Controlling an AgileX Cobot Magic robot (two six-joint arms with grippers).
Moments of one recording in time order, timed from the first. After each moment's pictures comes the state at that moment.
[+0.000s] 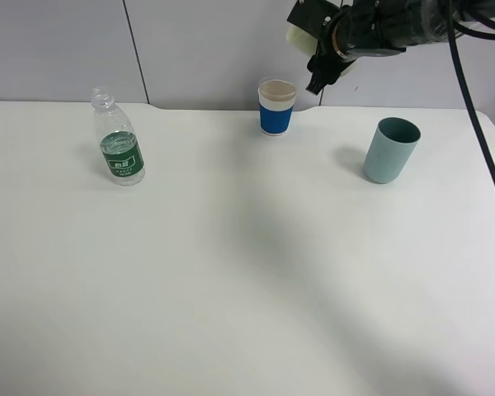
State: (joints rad) left arm -0.03 0.00 -0.50 0.00 1.05 -0.03; right arm 0.39 2.07 -1.55 -1.32 0.34 0.43
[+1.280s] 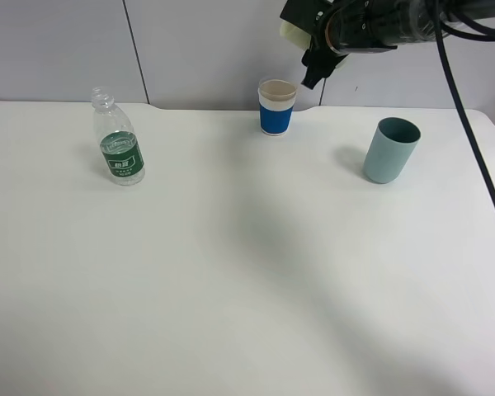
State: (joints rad) left arm -0.03 0.00 -0.50 0.00 1.05 -0.03; right arm 0.40 2.11 -1.61 -1.39 0.35 0.43
